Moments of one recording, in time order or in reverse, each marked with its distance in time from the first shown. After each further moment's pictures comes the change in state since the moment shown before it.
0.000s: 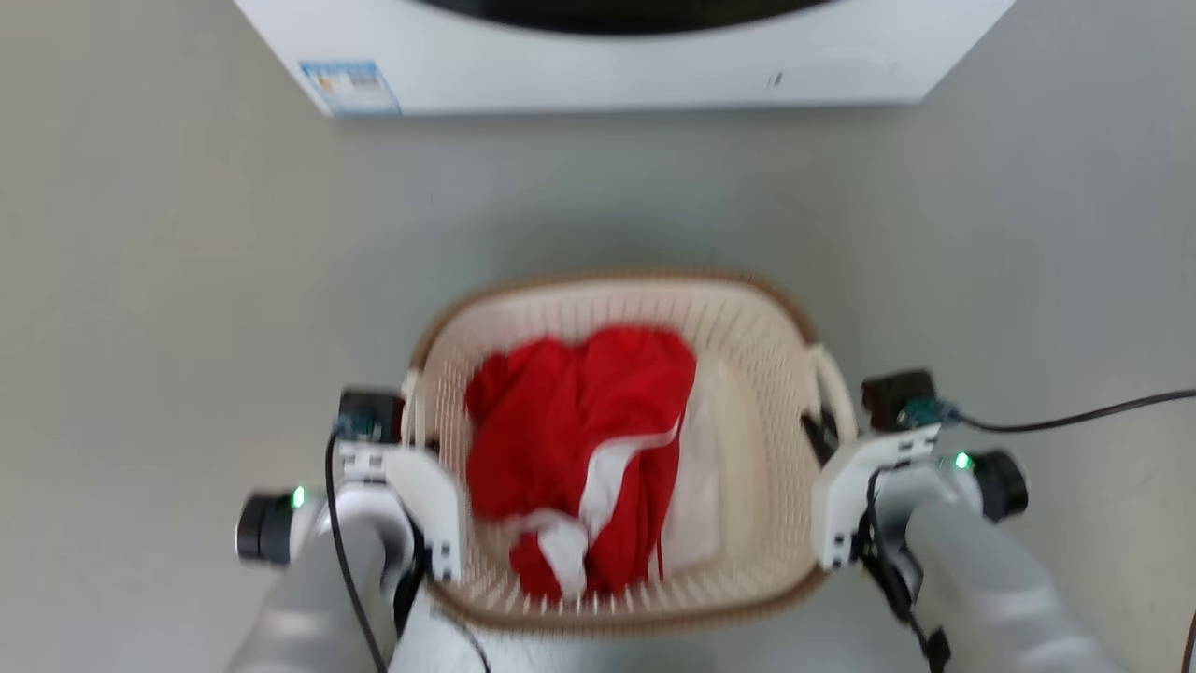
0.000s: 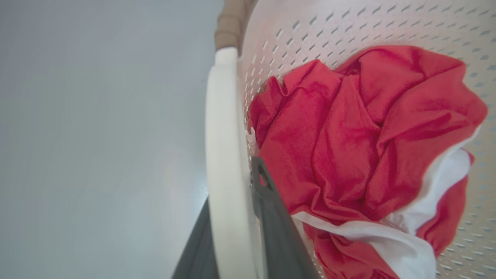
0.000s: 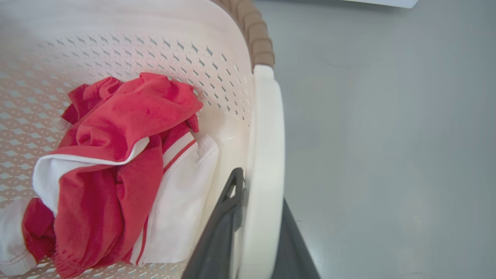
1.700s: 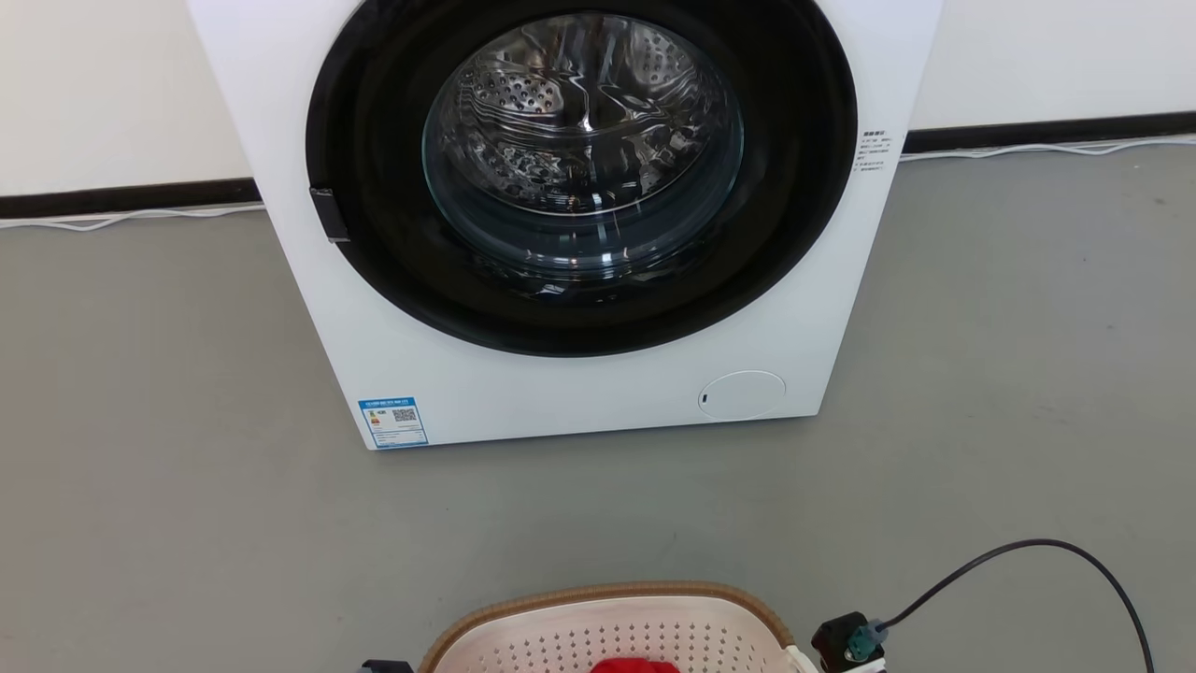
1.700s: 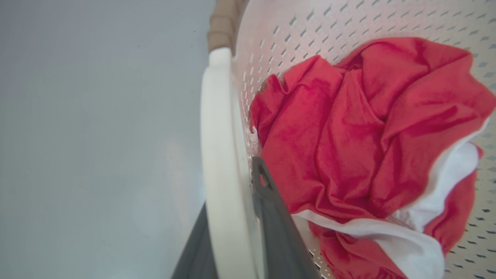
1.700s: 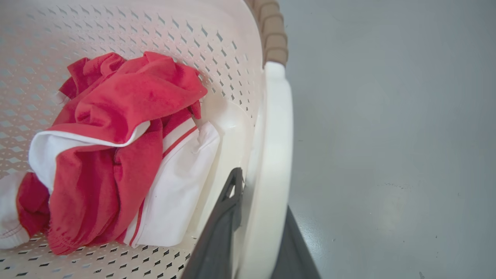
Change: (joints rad) left arm 0.439 0.029 -0.224 -0.044 -0.220 0.001 0.193; right arm 0.337 -0.012 0.411 -0.048 0.295 -0.016 0.278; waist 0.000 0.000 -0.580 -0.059
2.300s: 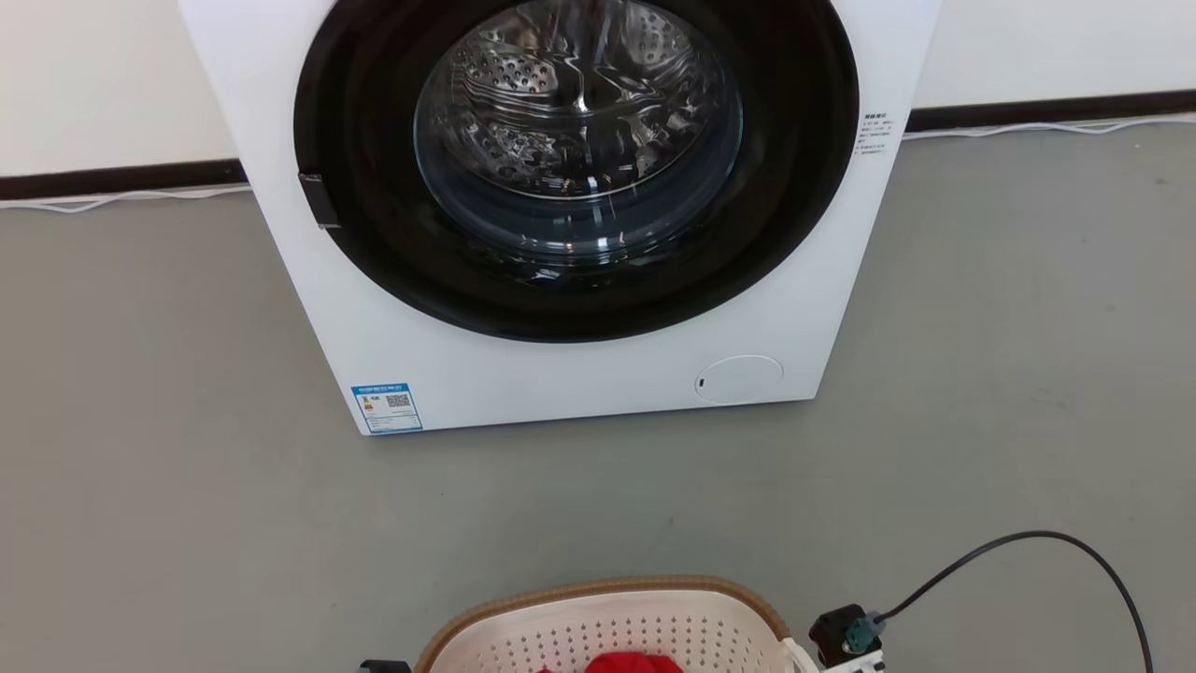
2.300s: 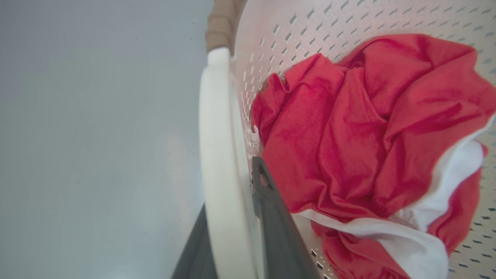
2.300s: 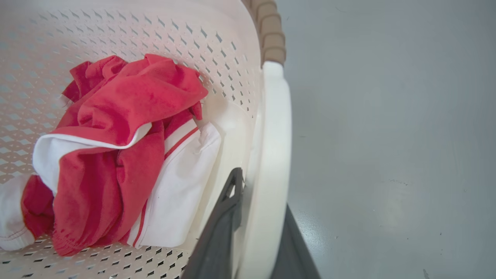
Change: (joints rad) left arm -0.004 0.001 -0.039 0.011 -0.036 0.010 -0.014; right arm -0.016 0.000 0.031 0.004 0.038 0.000 -0.002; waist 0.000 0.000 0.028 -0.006
